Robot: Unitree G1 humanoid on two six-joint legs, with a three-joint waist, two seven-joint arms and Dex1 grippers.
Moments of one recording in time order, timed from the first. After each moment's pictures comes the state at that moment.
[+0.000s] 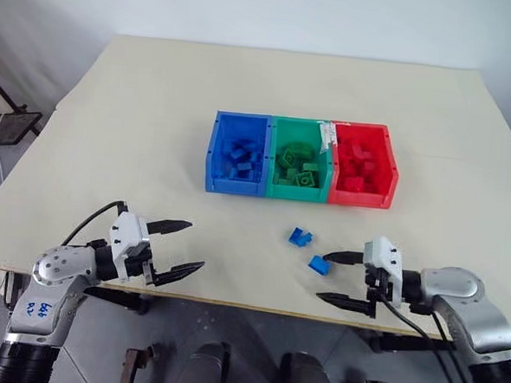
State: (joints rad) left arm -0.03 0.66 0.16 -0.19 -0.44 0.12 -1.03; right arm -0.14 -0.73 0.05 -0.10 0.34 0.24 1.15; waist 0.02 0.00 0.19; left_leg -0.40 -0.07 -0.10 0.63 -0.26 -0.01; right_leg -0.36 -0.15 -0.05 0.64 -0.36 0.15
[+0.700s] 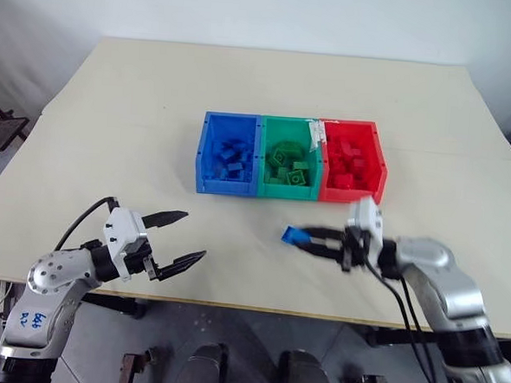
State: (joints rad) left arm 0.04 0.60 0.21 -0.30 -0.45 0.16 -0.86; right arm -0.41 -0.55 0.06 -0.13 0.50 0.40 1.07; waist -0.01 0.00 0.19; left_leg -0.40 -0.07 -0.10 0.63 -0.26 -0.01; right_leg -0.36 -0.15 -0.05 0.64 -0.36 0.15
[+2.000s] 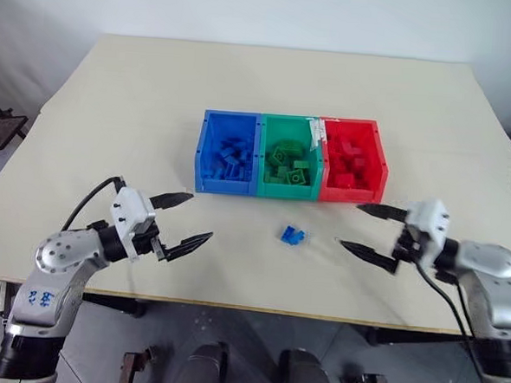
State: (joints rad) left arm -0.14 0.64 0.14 -0.25 -0.44 0.19 -0.87; right arm -0.18 -0.73 -0.22 0.07 0.40 0.04 1.19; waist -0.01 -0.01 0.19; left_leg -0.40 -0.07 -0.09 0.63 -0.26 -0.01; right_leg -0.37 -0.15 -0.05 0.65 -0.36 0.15
